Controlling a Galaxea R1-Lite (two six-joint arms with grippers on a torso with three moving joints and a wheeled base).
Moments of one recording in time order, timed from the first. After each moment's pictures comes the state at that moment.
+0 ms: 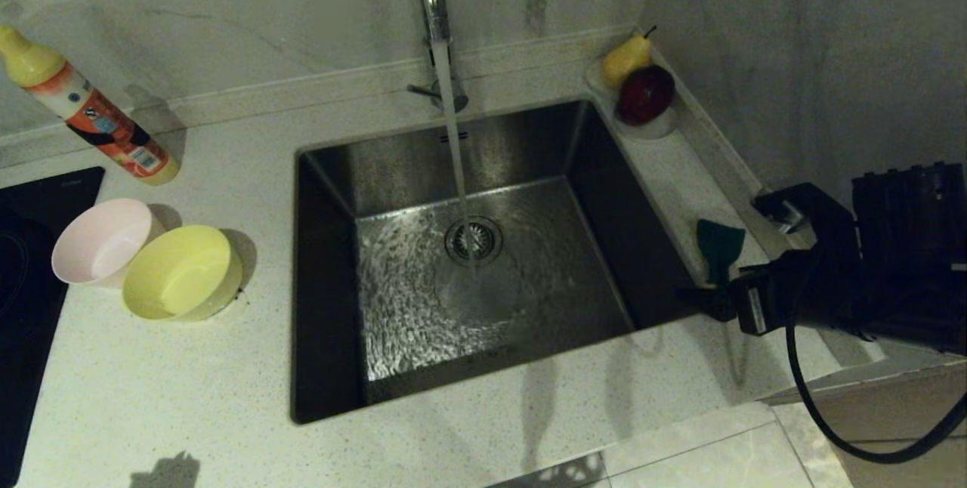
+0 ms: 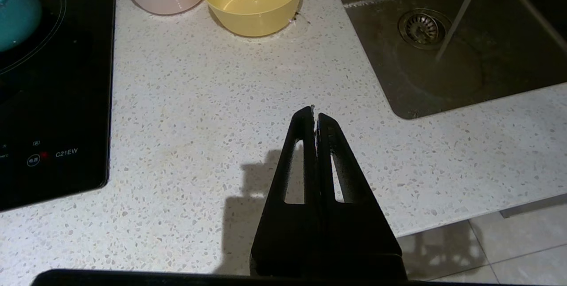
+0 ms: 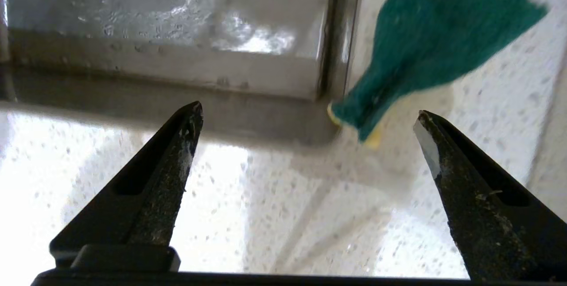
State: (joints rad) left arm 0.00 0.00 0.00 -0.11 0.00 0.07; right arm 0.27 1.54 -0.85 -0.21 0.04 -0.06
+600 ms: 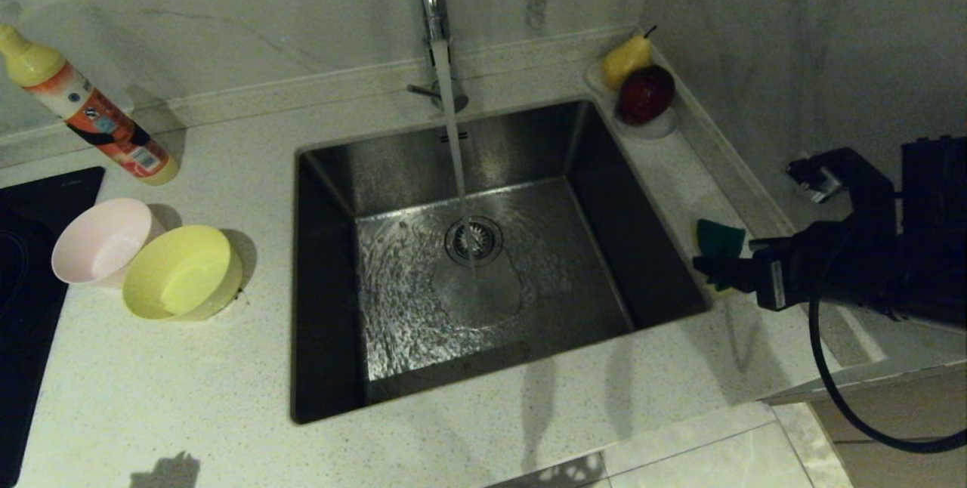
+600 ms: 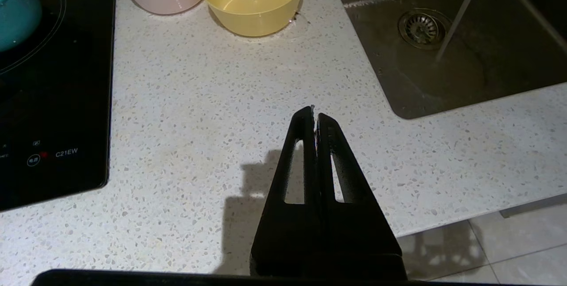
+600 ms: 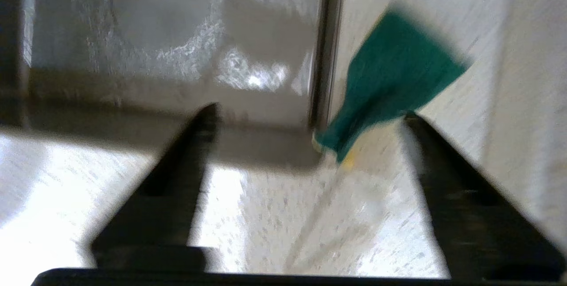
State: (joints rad) left arm 0.00 0.00 0.00 -0.11 0.00 0.07; right arm 0.27 1.46 -0.90 -0.21 0.04 -0.06
